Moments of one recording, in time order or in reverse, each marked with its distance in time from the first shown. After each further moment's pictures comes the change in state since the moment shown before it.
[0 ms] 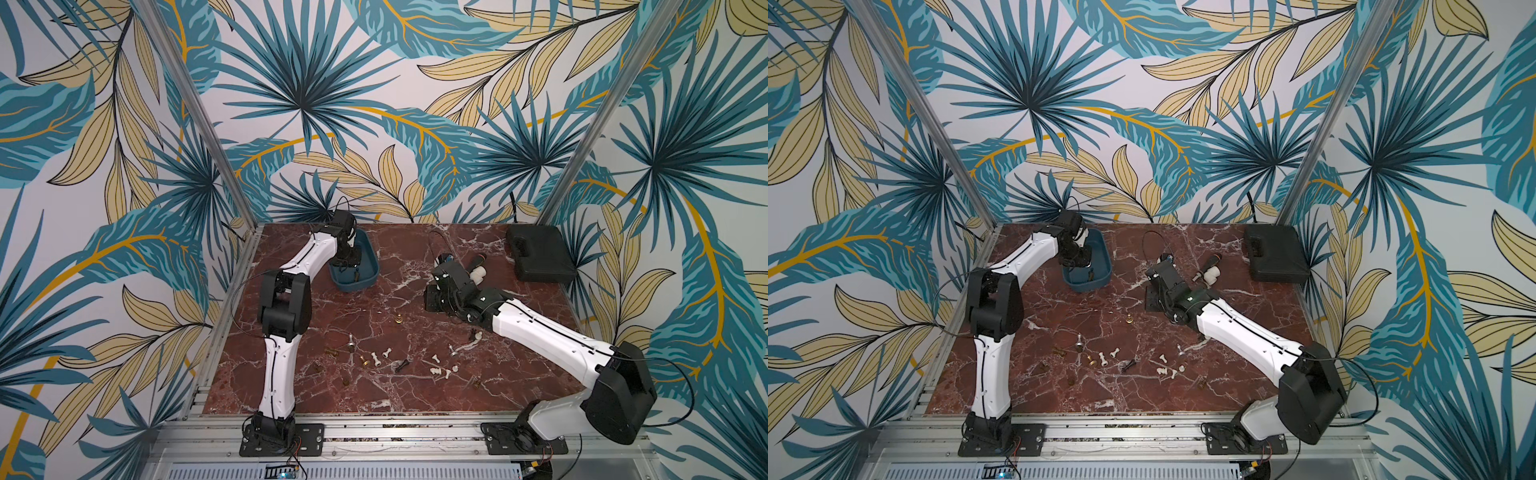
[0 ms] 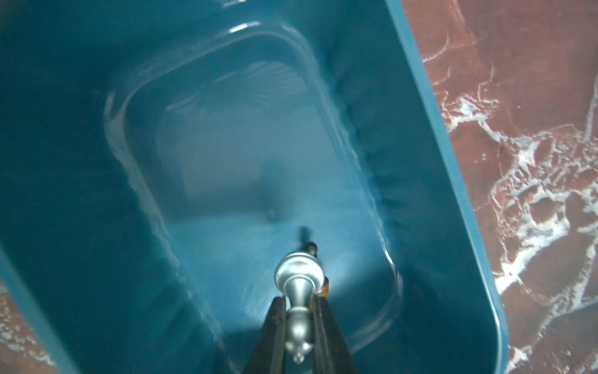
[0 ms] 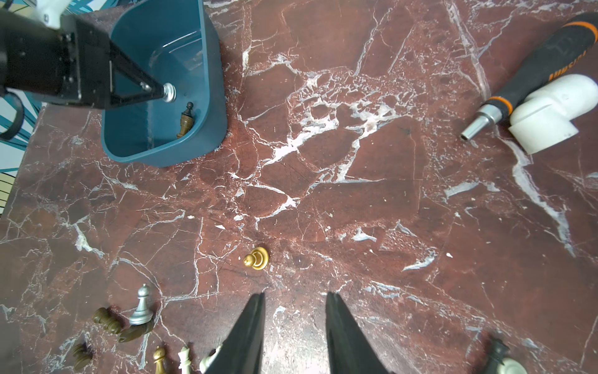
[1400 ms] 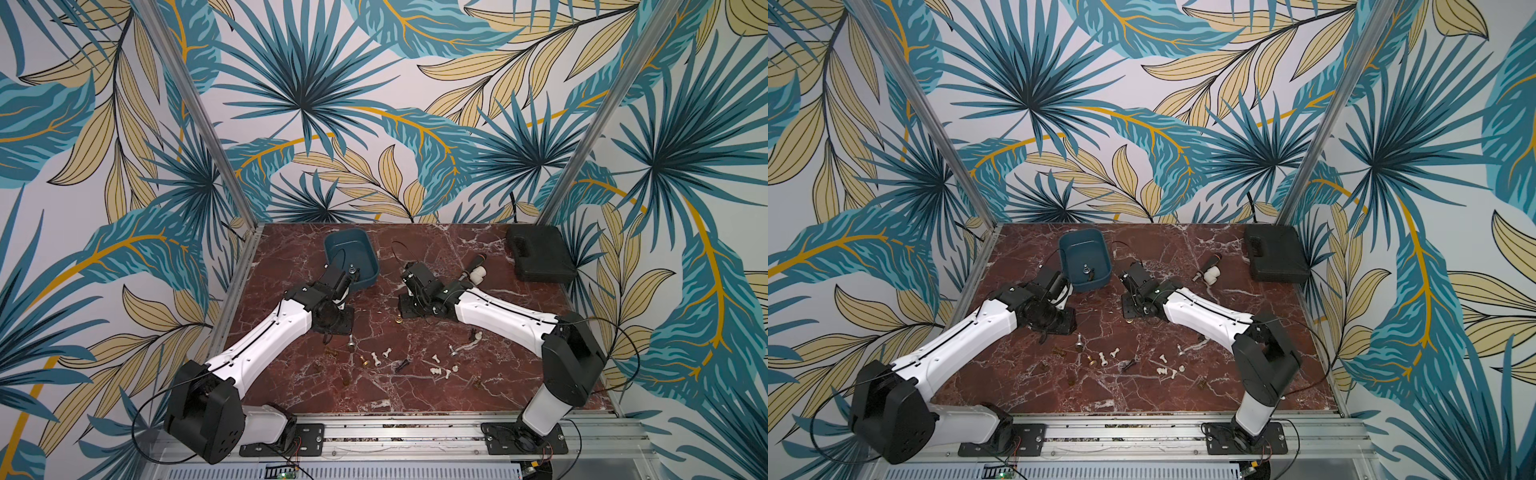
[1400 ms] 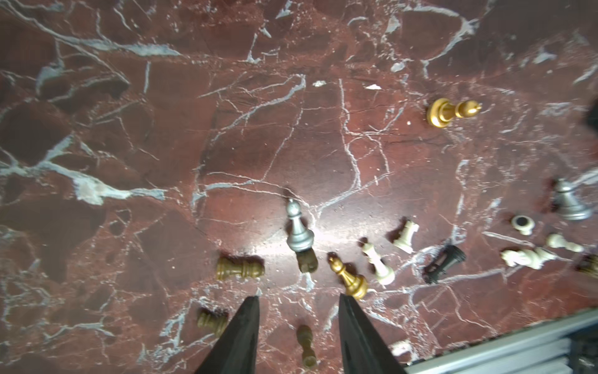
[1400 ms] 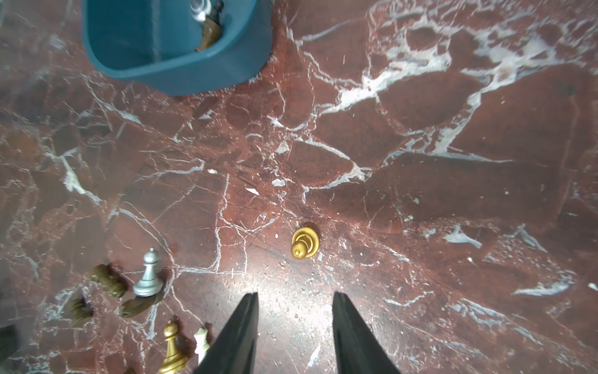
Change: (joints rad) left arm -0.217 -0.926 -0.946 -0.071 0.005 -0.225; right arm 0.081 0.295 0.161 -0.045 -0.119 -0.032
